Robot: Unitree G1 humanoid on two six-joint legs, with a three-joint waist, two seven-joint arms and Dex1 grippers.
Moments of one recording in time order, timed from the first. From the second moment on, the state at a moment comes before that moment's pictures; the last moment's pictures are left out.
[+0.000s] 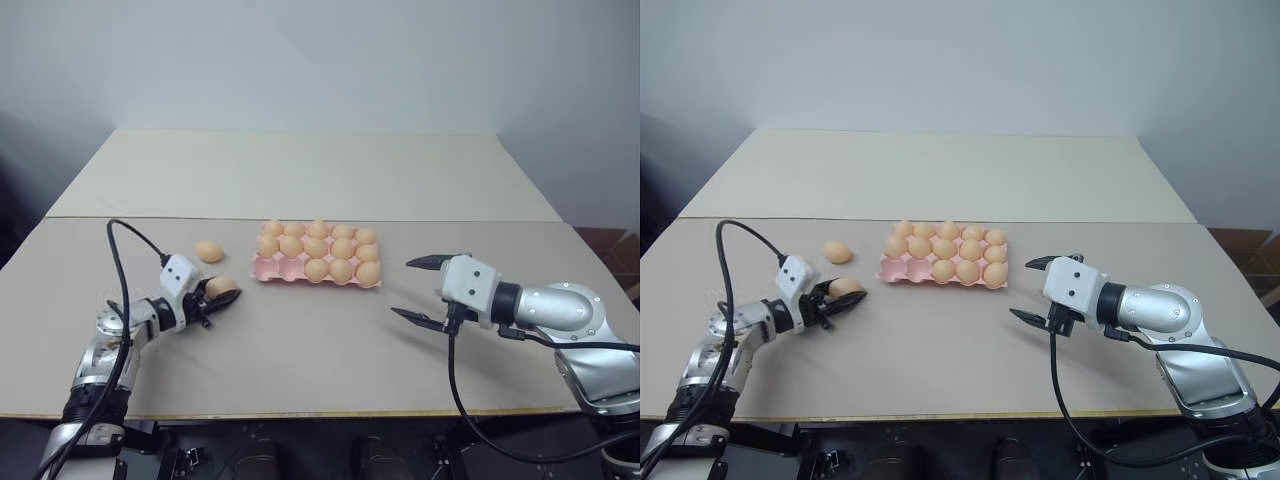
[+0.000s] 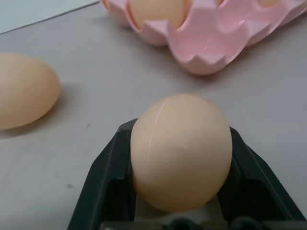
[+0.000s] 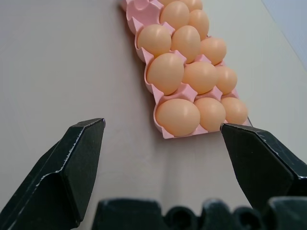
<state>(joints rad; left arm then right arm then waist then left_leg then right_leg) -0.37 0.61 0.10 0.28 -0.32 0.19 -0.95 -0.27 -0.83 0.02 -0.40 0.18 0.30 0.90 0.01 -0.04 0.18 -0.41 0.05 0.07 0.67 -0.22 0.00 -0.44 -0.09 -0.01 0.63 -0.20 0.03</state>
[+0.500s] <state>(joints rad) -0.57 0.46 0.01 0.24 -0.37 0.25 -0.95 -0.21 -0.82 0.01 -0.46 0.15 0.30 0.80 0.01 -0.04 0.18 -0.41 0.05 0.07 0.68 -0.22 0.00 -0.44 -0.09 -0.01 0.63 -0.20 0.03</state>
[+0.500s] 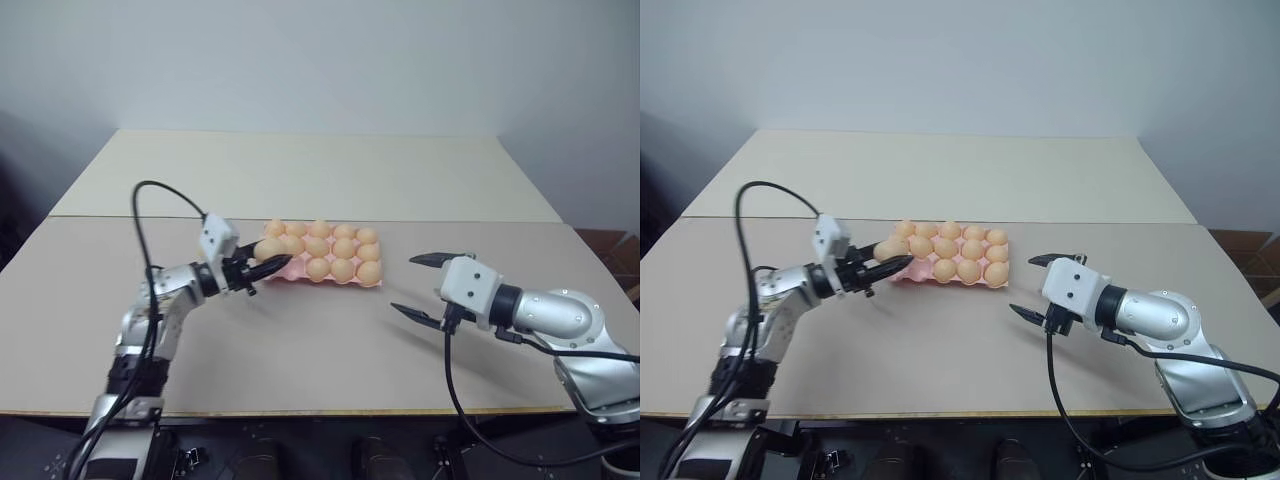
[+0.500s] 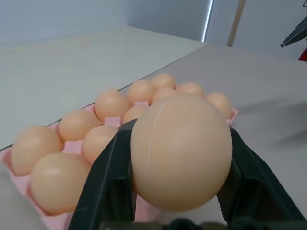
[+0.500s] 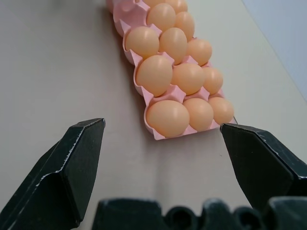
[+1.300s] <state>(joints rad) -0.60 0.48 0.03 0.32 -0.31 0.18 -0.99 -0.16 -0.81 -0.02 -0.47 0.11 0.30 0.76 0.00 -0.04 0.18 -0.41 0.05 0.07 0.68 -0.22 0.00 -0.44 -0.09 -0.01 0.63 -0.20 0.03</state>
